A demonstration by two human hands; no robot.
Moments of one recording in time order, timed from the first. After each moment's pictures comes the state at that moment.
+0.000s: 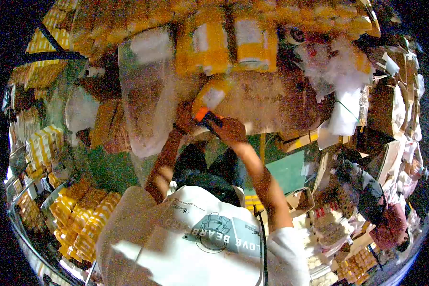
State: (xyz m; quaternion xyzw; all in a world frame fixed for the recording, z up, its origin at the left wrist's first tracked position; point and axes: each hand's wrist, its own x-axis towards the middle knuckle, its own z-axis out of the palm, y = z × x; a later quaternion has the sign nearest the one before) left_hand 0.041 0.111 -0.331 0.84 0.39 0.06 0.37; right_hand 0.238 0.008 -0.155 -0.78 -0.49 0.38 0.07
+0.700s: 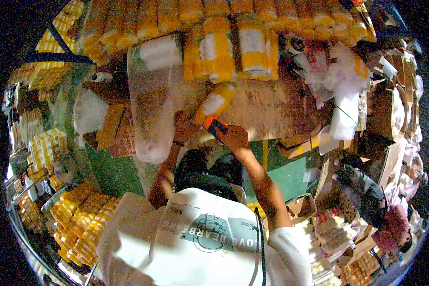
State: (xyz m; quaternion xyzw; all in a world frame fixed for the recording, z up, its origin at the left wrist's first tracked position) left_hand 0.015 0.123 -0.274 0.86 0.39 0.09 0.32; right_hand 0.230 0.007 -0.166 -0.80 -0.49 0.34 0.03
